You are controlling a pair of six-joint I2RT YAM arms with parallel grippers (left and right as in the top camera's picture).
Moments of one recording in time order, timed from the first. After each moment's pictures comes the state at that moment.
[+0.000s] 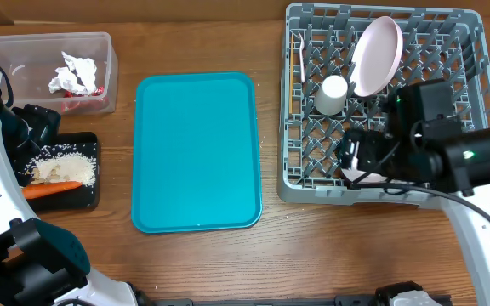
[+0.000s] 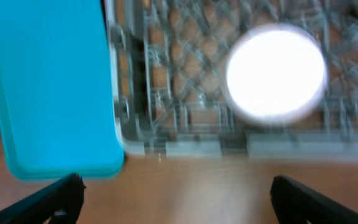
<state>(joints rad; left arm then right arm) 0.50 1.79 1.82 -1.51 -0.04 -0.79 0.20 1.27 1.39 -1.27 -0.14 0.36</state>
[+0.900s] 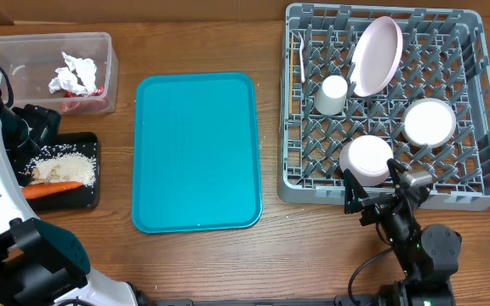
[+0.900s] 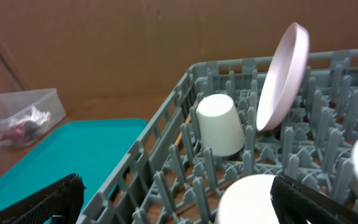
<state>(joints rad) 0.50 1.79 1.82 -1.51 -0.04 -0.79 0.02 0.26 0.17 -0.01 -0.28 0.17</state>
